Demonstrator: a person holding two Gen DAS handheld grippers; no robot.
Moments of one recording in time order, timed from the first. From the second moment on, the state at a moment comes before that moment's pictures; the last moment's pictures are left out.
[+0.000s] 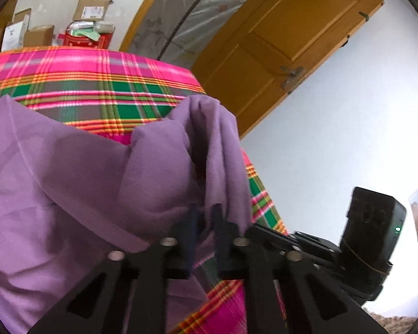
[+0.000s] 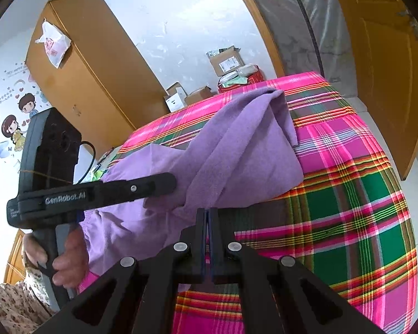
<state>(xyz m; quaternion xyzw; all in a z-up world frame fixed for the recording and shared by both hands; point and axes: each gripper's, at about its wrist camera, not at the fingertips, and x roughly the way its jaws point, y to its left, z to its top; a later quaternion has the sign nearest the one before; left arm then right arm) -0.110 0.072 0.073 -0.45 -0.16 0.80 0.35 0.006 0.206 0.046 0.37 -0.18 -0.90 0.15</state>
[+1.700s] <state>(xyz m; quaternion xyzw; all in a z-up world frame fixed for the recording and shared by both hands) -0.141 0.078 0.096 -0.42 -0.15 0.83 0.33 0.054 0.254 0.046 0.34 -0.21 -0.91 0.13</state>
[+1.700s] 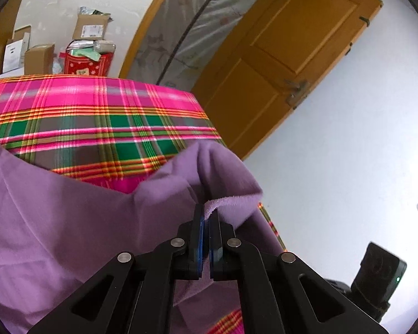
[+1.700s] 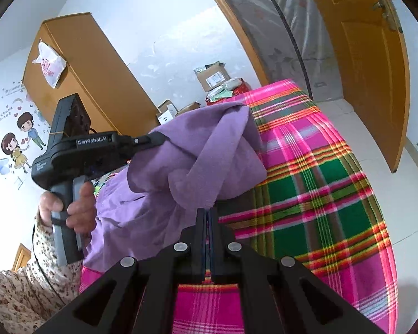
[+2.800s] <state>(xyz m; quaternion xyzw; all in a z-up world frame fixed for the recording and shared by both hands) -0.168 0.060 0.064 -0.44 -0.19 0.82 0.32 -0.063 0.280 0.046 0.38 -0.21 -0.89 0.14</state>
